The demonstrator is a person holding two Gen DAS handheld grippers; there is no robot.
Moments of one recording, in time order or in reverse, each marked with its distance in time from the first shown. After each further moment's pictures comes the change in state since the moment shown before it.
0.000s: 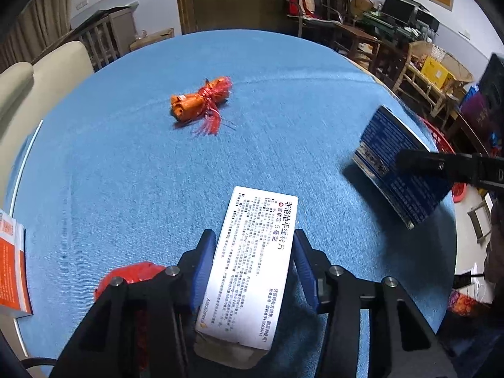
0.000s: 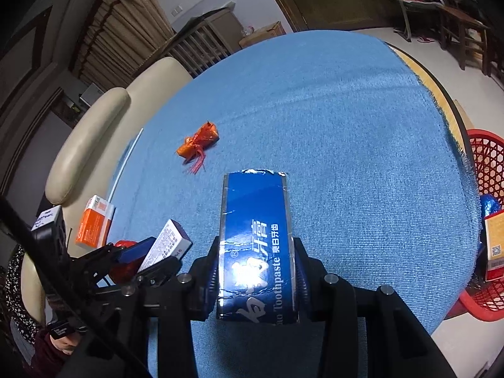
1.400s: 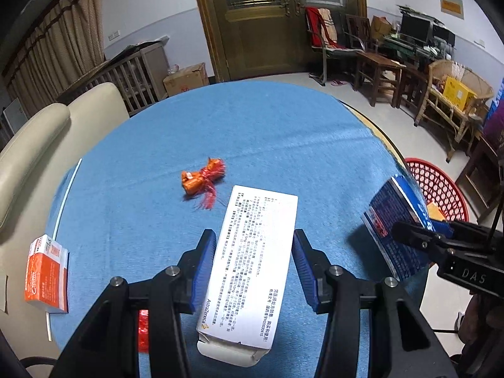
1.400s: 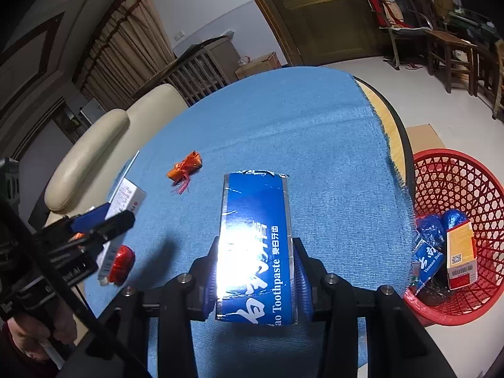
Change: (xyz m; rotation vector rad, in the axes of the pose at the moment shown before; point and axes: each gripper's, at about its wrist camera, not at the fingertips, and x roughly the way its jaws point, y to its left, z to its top) left arm -0.058 -0.070 0.043 -0.008 -0.142 0.187; right arm -0.056 -0.033 -0.015 -0.026 -0.149 -0.040
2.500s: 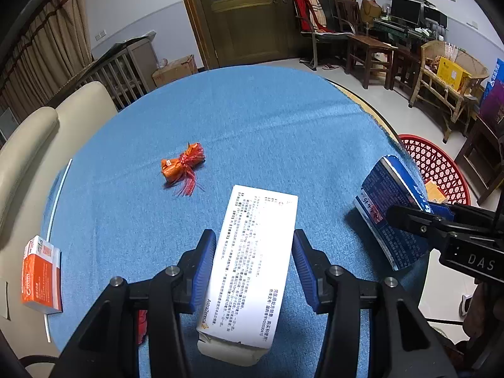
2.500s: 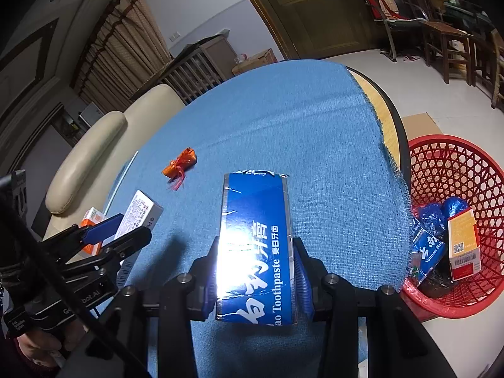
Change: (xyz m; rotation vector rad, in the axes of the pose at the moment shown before) left arm 0.011 -0.022 -0.010 0.053 0.055 -0.008; right arm 0.003 -0.012 -0.006 0.029 0.016 0.012
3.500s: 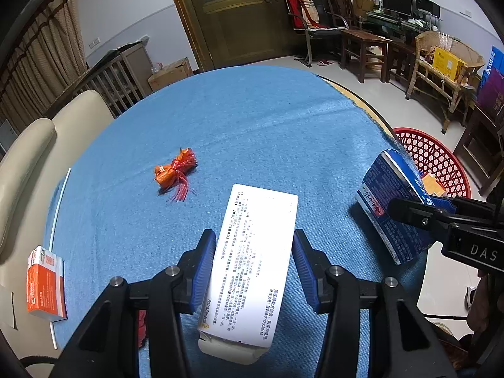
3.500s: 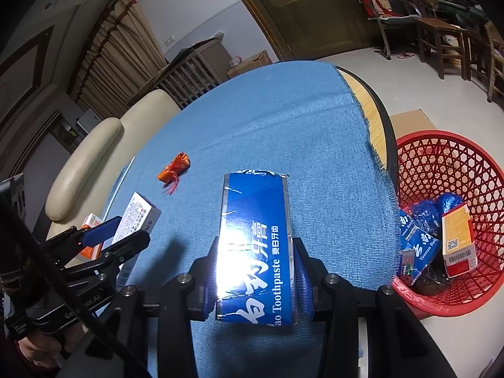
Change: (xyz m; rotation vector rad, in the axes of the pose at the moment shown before) left arm 0.000 -0.012 0.003 0.046 0.003 0.007; right arm -0.005 -0.010 -0.001 0.030 -0.012 -0.002
